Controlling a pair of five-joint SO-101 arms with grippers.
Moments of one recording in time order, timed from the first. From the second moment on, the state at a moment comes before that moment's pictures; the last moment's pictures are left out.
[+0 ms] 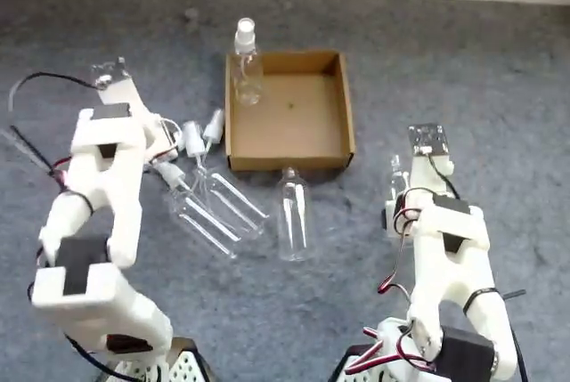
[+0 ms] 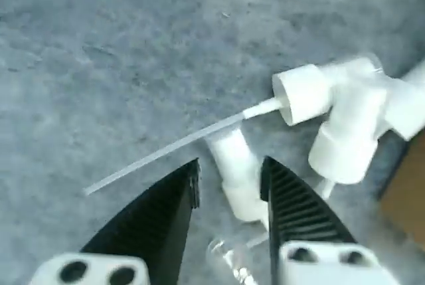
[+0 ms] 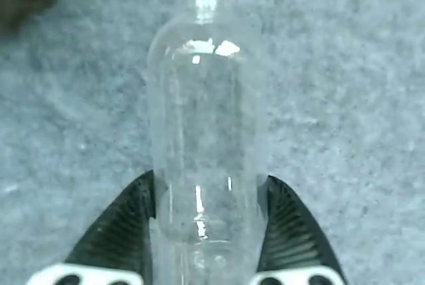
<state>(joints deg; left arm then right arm) -12.1 8.6 18.5 58.3 22.7 10.0 -16.1 59.6 39.1 18.6</state>
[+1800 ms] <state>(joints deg) -22.8 -26.0 7.4 93.4 -33.1 10.0 -16.1 59.6 39.1 18.6</state>
